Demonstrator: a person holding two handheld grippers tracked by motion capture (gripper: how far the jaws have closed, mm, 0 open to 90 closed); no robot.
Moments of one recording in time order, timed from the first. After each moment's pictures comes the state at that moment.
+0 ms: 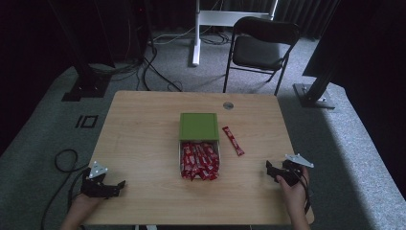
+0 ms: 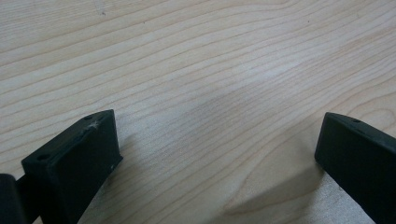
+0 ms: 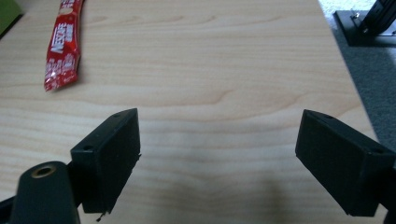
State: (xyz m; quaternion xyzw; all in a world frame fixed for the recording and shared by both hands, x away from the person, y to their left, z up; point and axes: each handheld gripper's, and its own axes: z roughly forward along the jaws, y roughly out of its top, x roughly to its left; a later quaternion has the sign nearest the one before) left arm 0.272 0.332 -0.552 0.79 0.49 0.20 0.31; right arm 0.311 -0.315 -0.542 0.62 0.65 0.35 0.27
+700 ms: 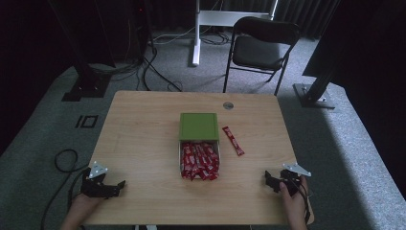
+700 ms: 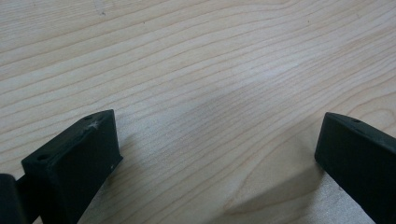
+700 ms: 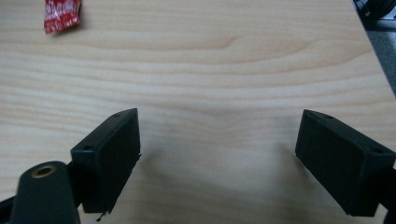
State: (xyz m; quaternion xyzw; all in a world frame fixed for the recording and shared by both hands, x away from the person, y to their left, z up) left arm 0.272 0.332 -0.552 0.79 0.49 0.20 0.31; right arm 0.285 -0.309 -0.557 0.62 0.67 0.32 0.26
